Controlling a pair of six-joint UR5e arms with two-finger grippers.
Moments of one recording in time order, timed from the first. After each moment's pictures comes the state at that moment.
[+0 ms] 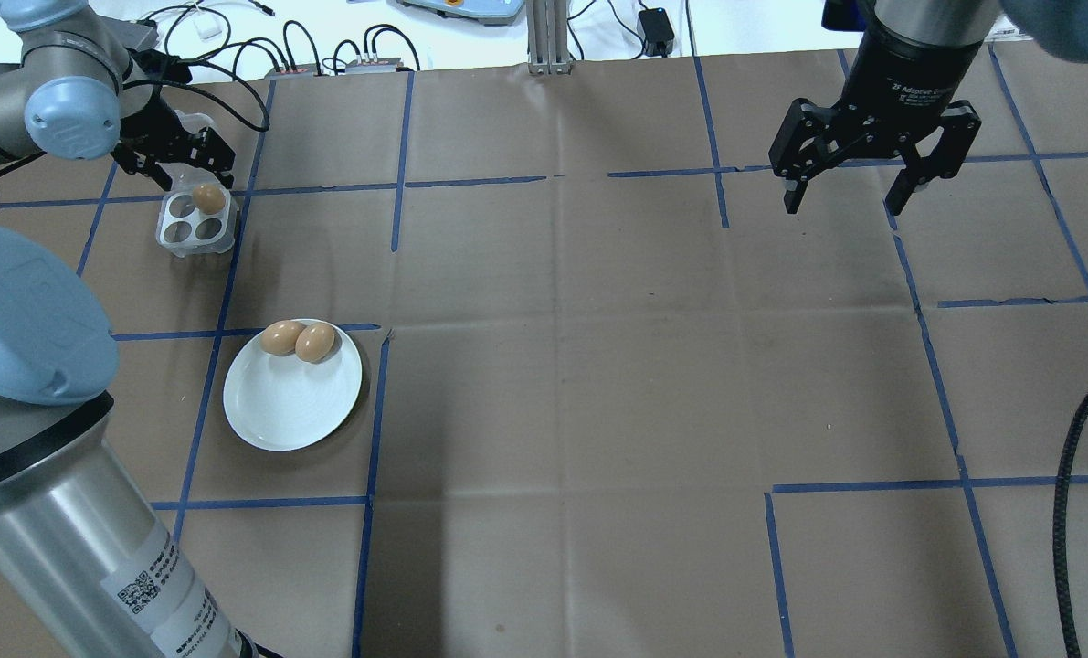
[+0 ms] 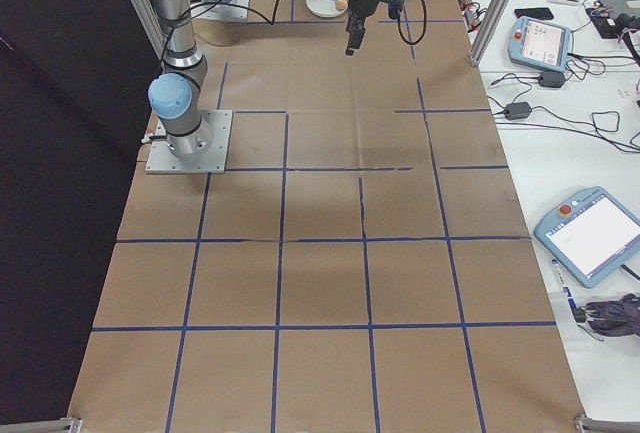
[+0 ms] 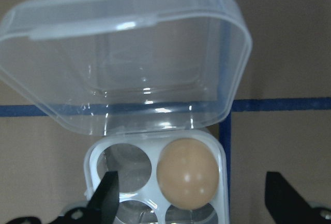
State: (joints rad) left arm -1.21 -2.35 -1.18 -1.18 1.57 0.40; right arm 1.51 -1.43 1.43 -1.38 -1.54 -0.02
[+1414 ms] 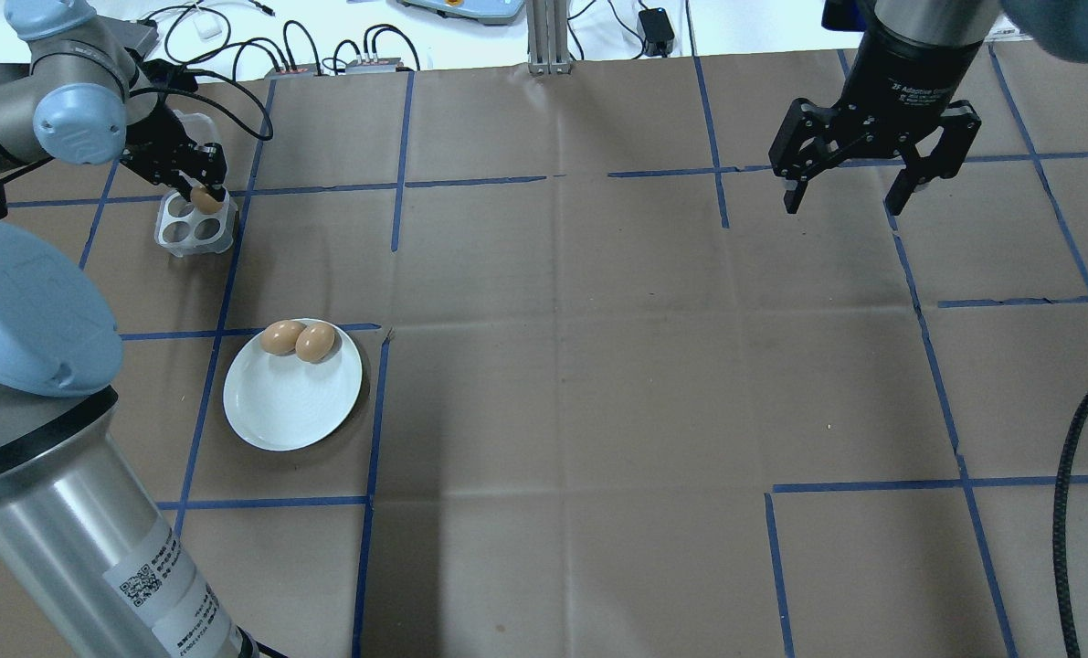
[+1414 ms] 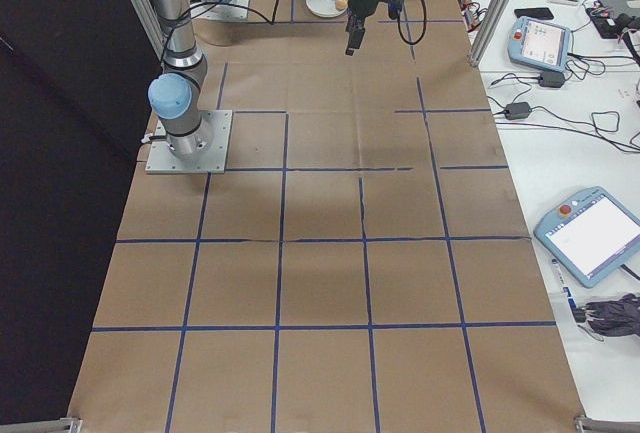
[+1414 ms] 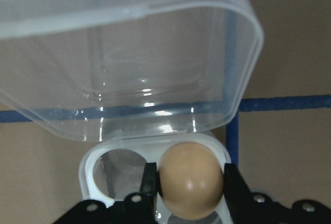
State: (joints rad) left arm -1.21 -2.35 -1.18 -1.18 1.58 0.40; right arm 1.51 -1.43 1.43 -1.38 -1.54 -0.02
